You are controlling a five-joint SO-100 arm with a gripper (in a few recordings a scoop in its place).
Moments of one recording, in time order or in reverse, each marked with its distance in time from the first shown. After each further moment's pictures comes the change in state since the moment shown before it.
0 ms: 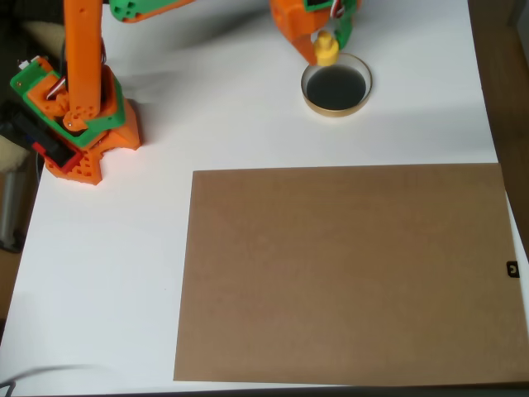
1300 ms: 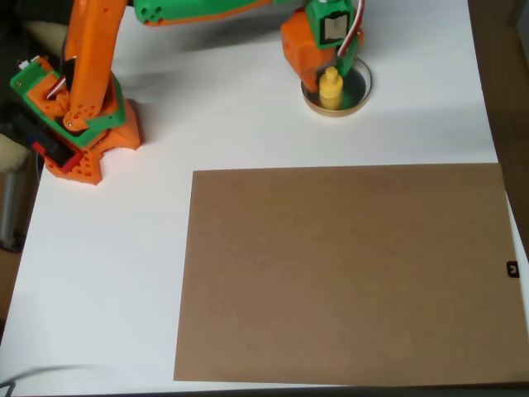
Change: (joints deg) arm -1.1 -7.6 11.7 -14.0 1.8
